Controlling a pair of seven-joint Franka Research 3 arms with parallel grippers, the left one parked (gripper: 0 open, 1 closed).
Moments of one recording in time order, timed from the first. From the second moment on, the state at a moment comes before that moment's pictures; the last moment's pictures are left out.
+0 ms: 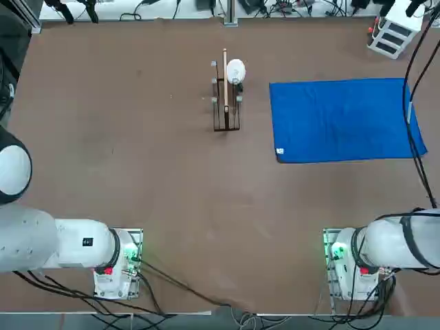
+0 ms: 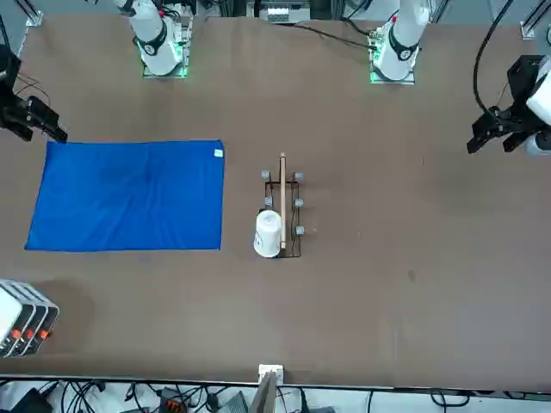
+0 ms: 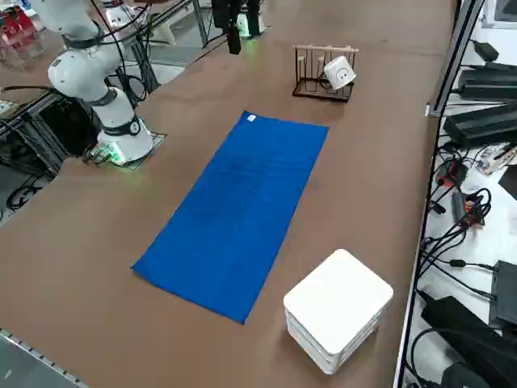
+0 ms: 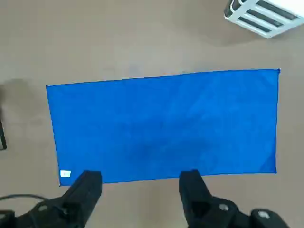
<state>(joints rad) 0.04 -0.01 -0.08 -1.58 0.00 1.57 0.03</state>
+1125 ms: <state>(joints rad) -0.09 0.07 -0.10 -1.66 -0.07 1.56 0.05</state>
